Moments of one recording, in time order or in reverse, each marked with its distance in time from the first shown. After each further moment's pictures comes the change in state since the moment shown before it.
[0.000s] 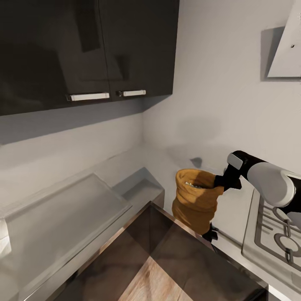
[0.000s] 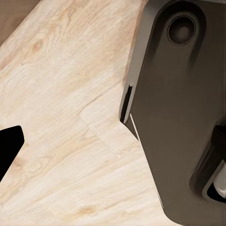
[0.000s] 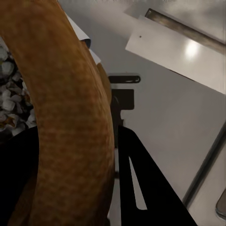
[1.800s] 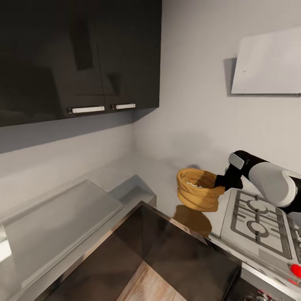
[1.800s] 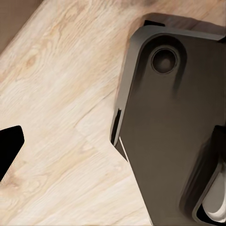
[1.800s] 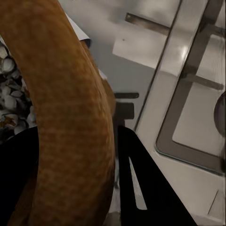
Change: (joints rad) left arm 0.000 -0.011 -0.006 0.000 0.000 0.000 0.000; right arm 0.000 -0.009 -0.001 -0.005 0.000 0.000 0.000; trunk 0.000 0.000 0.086
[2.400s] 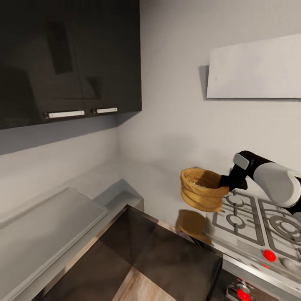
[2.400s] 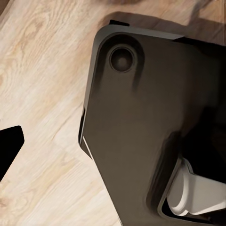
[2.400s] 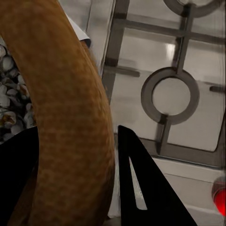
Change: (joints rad) left arm 0.000 -0.074 0.001 0.002 0.000 0.003 -0.003; right arm 0.000 -0.032 -0.001 0.001 -0.001 -0.006 0.005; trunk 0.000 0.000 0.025
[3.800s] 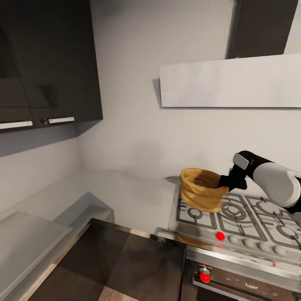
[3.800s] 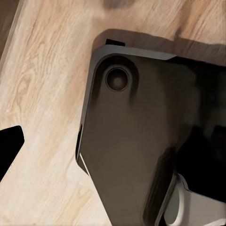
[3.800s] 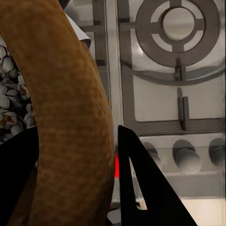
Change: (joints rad) left arm 0.000 0.000 0.000 -0.001 0.000 0.000 0.000; right arm -0.001 0.003 0.000 0.001 -0.001 0.002 0.000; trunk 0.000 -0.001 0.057
